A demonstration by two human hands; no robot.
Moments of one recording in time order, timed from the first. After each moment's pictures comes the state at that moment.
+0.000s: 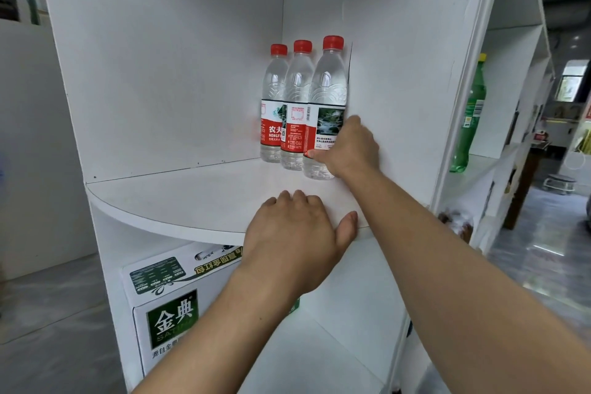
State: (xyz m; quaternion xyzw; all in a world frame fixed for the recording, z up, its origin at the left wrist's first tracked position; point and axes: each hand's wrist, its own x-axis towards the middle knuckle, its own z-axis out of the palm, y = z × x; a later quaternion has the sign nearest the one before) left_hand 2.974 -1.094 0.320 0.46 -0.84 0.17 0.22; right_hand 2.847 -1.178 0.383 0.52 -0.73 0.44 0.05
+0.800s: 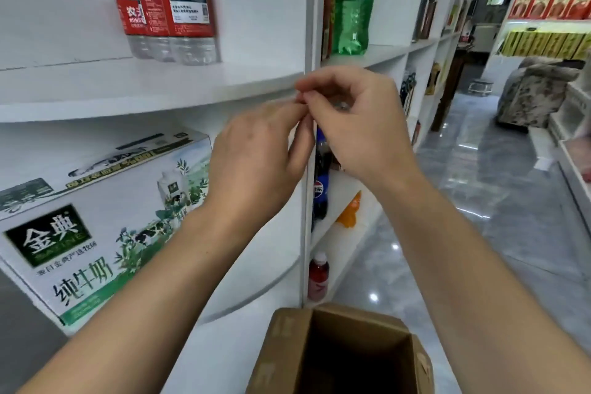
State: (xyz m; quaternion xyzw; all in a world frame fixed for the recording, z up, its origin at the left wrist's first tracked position) left_hand 2.881 -1.027 0.265 0.29 -0.83 0.05 0.47; right_hand 2.761 -0.984 0.285 0.58 -0.54 0.61 0.00
